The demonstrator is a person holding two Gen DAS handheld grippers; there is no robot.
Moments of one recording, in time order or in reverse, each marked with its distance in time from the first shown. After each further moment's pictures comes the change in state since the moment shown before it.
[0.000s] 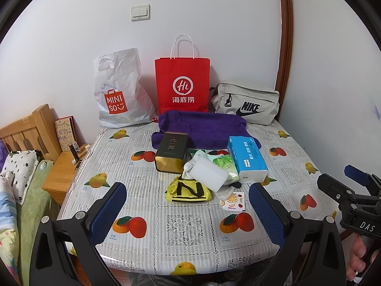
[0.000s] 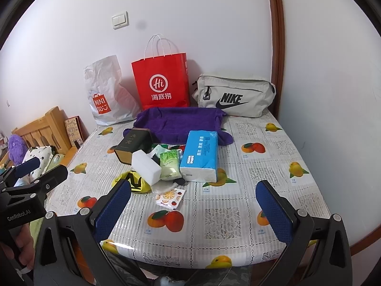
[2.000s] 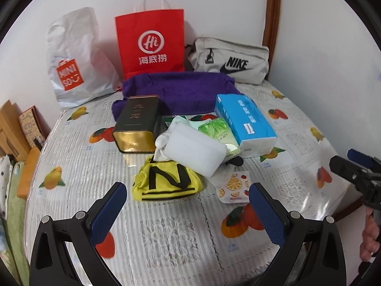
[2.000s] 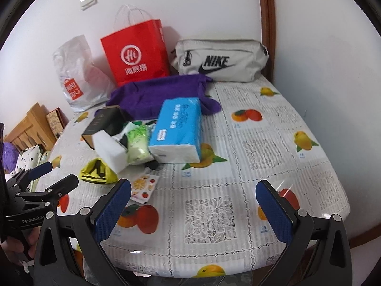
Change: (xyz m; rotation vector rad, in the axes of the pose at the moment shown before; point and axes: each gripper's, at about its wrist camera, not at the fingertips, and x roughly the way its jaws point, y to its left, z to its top) left arm 0.136 -0.024 -0.025 0.125 0.182 -0.117; right arm 0.099 -0.047 -0.024 0.095 0.155 -0.034
